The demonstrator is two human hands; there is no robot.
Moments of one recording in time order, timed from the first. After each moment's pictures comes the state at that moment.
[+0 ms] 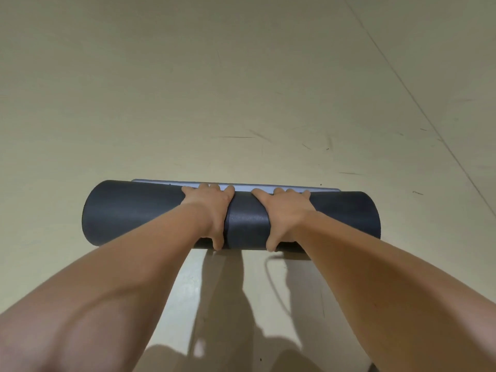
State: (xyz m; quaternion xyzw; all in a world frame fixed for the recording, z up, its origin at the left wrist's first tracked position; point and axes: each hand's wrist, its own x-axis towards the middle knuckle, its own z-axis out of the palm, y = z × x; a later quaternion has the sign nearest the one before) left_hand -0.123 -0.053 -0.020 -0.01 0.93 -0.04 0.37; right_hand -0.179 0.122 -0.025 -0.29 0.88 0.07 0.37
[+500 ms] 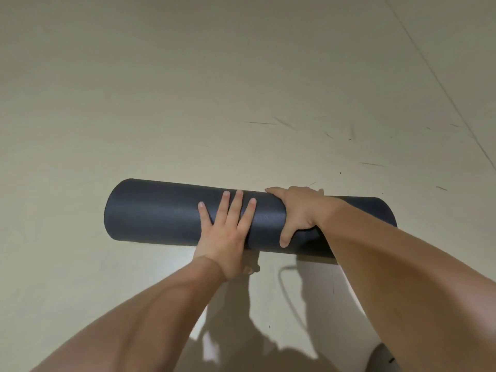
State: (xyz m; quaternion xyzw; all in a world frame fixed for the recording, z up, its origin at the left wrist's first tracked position) left_hand 0.016 -0.007 -0.048 -0.05 0.98 0.00 0.20; right_hand -0.150 0.134 -0.025 -0.30 0.86 0.01 0.42
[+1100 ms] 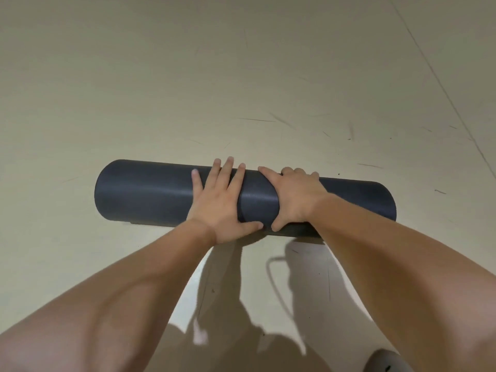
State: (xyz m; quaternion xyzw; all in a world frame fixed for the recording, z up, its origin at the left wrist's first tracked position) left_hand -0.046 -0.043 -0.048 -0.09 0.98 0.08 0.13; right_hand -0.172 0.116 -0.035 -0.36 0.89 0.06 0.29
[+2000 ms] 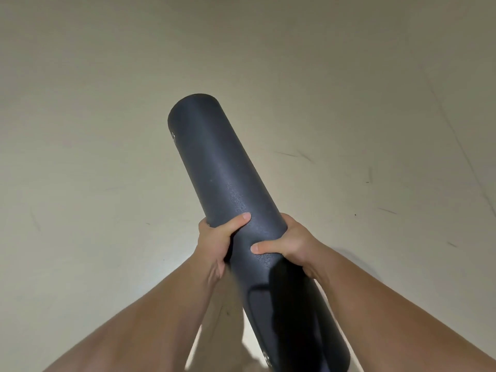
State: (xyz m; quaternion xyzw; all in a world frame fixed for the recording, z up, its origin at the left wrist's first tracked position) left_hand -0.013 -0.065 -0.009 -0.49 0.38 0.78 -0.03; right_hand -0.113 0.085 0.000 -0.04 0.73 -0.46 0.51
